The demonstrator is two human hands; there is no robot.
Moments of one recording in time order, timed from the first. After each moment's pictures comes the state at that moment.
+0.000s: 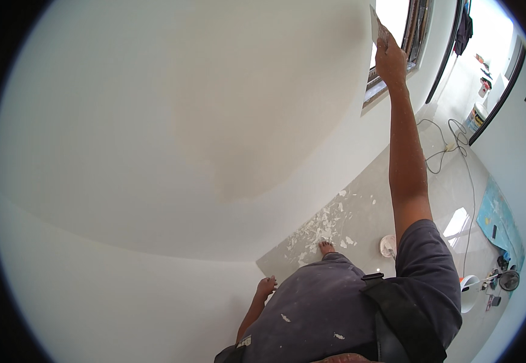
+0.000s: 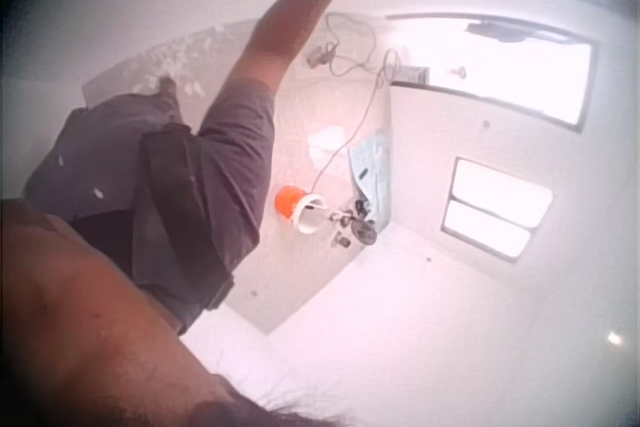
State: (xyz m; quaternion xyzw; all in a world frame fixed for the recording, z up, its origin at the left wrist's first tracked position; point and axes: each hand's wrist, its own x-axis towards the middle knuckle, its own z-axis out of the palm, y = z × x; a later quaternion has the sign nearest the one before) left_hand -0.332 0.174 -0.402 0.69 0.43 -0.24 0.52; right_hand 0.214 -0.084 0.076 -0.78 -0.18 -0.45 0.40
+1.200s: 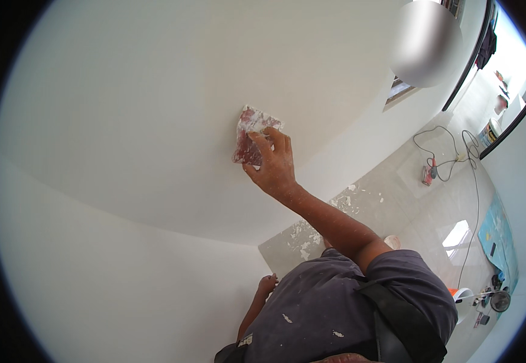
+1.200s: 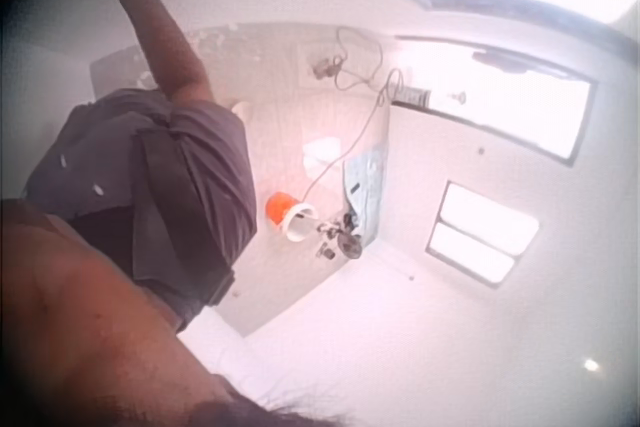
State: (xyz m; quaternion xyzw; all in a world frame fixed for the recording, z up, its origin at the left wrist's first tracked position) left_hand -0.366 0.146 -0.355 0.67 0.49 -0.25 0.50; right_hand -0.036 0.122 -0.017 -0.75 -0.38 -0.20 0.50
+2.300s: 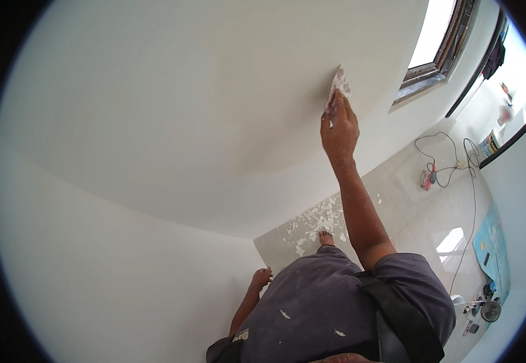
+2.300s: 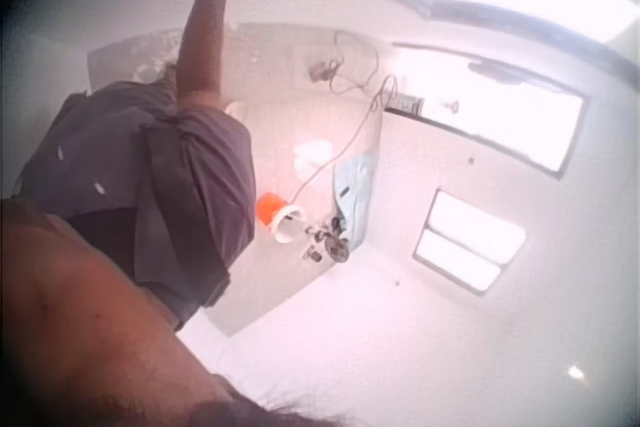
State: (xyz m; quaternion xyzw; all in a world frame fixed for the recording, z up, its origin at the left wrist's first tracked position) left_hand -0.369 0.131 -0.301 0.67 0.47 -0.23 0.52; right_hand 0.066 0.020 0.047 -0.81 -0.21 -0.34 0.42
